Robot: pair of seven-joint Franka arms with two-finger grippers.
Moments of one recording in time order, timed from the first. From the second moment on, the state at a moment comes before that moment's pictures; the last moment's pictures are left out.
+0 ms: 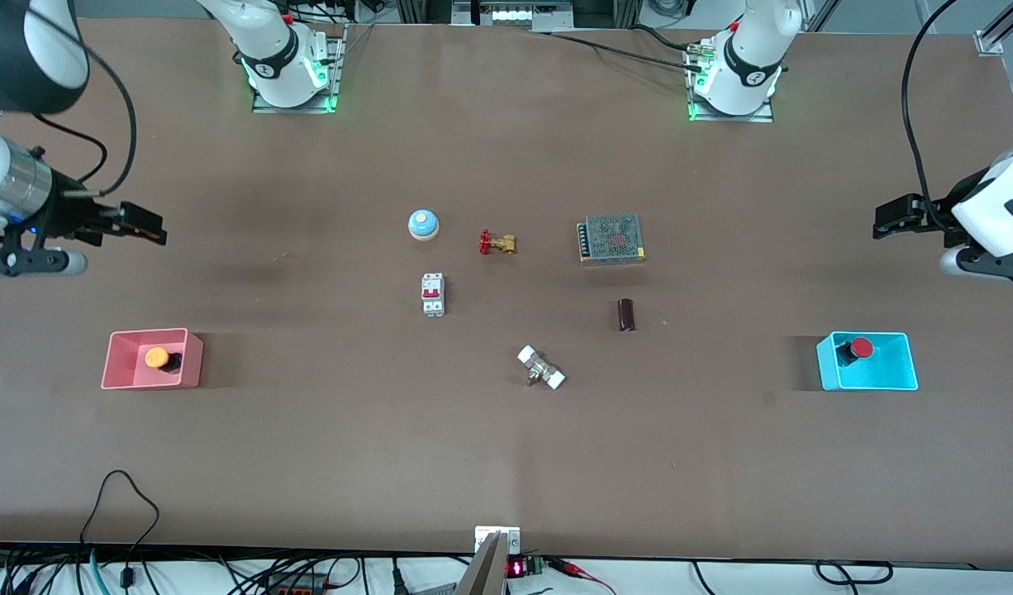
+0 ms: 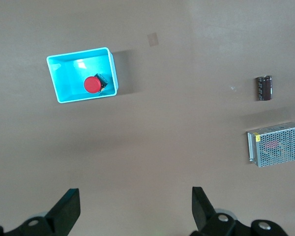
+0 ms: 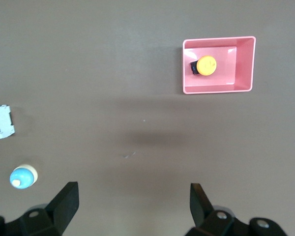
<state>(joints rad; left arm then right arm) 0.05 0.14 -0.02 -1.56 0.04 1.54 0.16 -0.09 0.13 0.08 -1.70 0.00 1.73 -0.02</state>
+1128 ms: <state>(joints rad) 0.05 0.16 -0.02 -1.54 0.04 1.54 0.16 -0.21 0.44 0.08 -1.70 -0.10 2.20 -0.23</state>
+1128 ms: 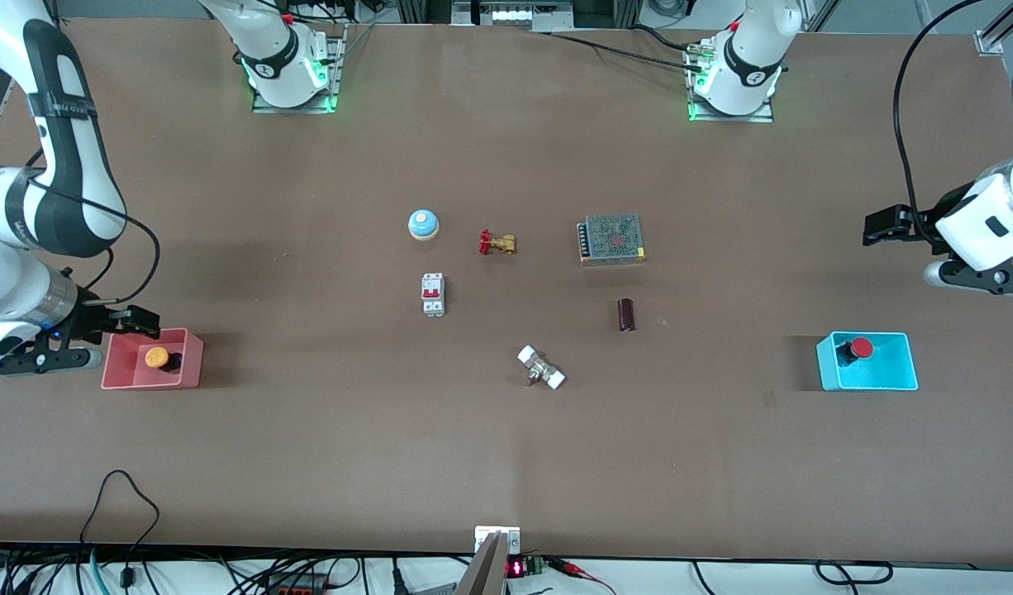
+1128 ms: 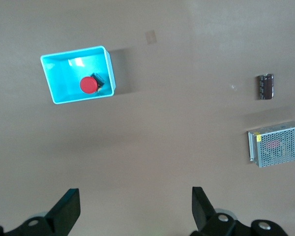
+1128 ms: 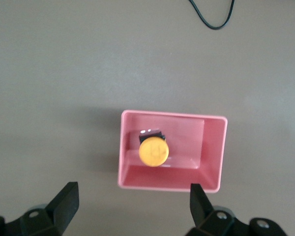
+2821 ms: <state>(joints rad) 0.05 0.21 -0.02 -1.50 0.06 1.51 0.16 -0.25 0.60 0.07 -1.70 -0.09 2.38 -0.24</state>
